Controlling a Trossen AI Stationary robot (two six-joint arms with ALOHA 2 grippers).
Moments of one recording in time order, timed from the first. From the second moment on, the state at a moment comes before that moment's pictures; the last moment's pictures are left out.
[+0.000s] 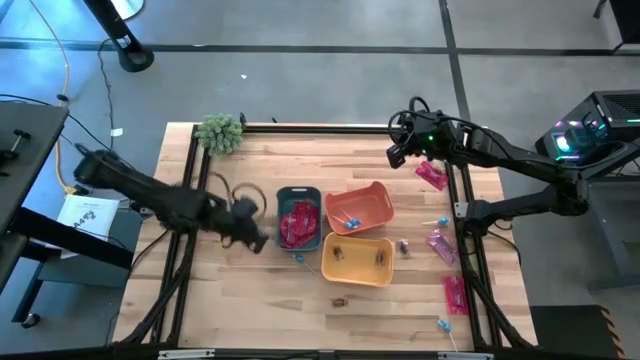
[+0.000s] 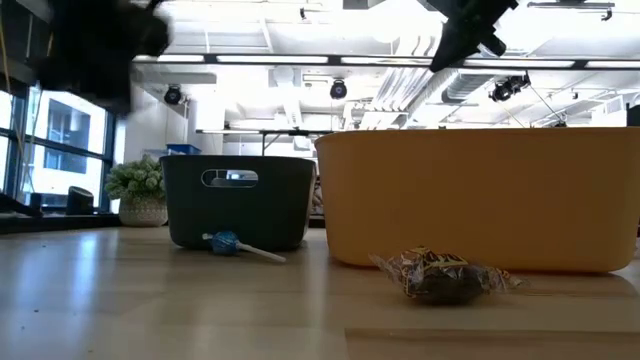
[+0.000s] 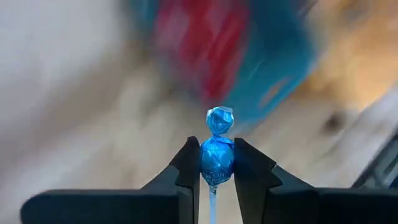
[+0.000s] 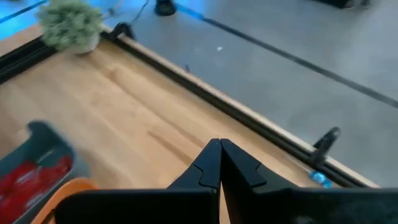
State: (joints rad) left arm -0.32 1.15 0.88 -0.79 -0.22 -1.25; right arm -0.33 1.12 1.20 -0.77 0.42 0.36
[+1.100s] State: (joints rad) left arm 0.14 1.83 1.24 0.24 0.15 -0.33; right arm -0.40 1.12 1.20 -0.62 0.43 0.46
